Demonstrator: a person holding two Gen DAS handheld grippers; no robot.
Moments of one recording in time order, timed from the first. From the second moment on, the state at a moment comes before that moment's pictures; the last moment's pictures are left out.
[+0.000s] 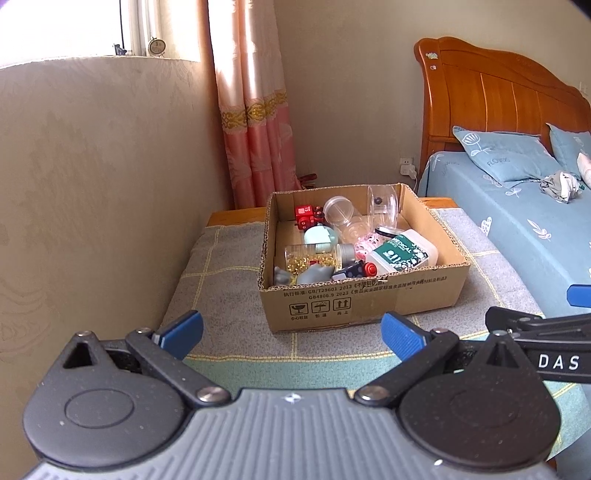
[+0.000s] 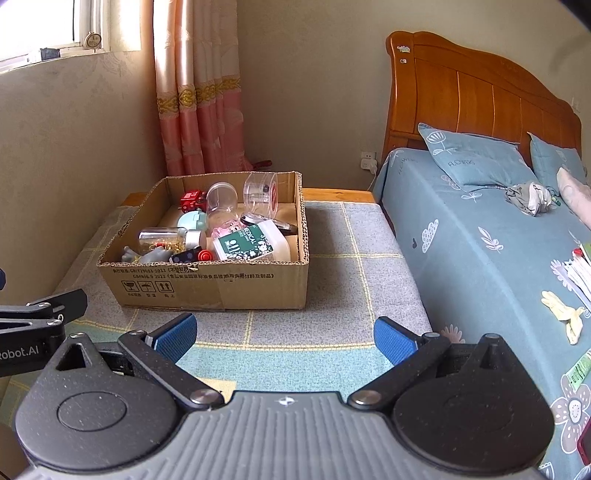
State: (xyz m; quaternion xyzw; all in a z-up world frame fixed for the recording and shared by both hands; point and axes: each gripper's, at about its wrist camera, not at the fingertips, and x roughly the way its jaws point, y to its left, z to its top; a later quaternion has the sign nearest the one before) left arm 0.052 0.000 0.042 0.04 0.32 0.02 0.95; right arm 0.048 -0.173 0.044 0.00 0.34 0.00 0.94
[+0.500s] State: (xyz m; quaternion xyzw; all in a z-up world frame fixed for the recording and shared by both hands) left arm 0.050 -0.002 0.045 0.04 0.31 0.02 0.95; right arm 0.045 -0.173 0.047 0.00 0.34 0.00 0.94
